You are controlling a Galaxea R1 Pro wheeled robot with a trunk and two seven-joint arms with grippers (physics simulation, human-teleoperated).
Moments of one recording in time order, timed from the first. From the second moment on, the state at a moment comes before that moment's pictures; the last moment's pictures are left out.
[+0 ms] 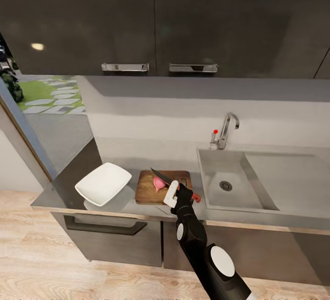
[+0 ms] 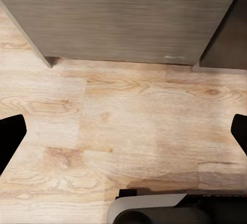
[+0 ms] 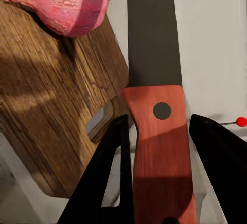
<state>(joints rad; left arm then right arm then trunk) 0.19 0.05 -0.12 -0.66 0.07 -0.54 0.09 -0.43 0.16 0.48 -1.32 1.15 0.55 0.21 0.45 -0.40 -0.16</state>
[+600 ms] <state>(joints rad) 0.19 0.05 -0.12 -0.66 0.07 -0.54 0.09 -0.43 0.16 0.48 -1.32 1.15 0.55 0.21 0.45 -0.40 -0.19</state>
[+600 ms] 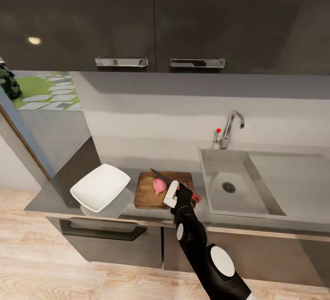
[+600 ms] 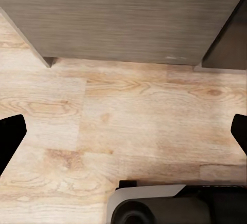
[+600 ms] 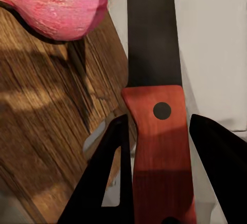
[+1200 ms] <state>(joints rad) 0.19 0.04 -0.12 -0.65 0.07 -0.54 0.09 -0.43 0.16 0.48 -1.30 1.15 0.55 0.21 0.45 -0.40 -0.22</state>
